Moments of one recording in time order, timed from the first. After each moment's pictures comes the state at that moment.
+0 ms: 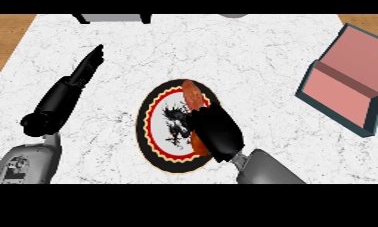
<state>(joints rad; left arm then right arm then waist) -0.21 0.25 0.03 -1.57 -0.13 -0.23 -0.05 -0.42 -0.18 0.79 -1.35 1.08 -0.06 0.20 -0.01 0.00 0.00</state>
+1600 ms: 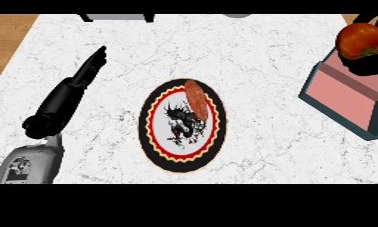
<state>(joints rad) -0.20 0.23 0.03 -1.58 -0.15 -0.25 -0.05 -0.52 -0.58 -0.14 -1.47 0.66 0.12 0.15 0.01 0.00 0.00</state>
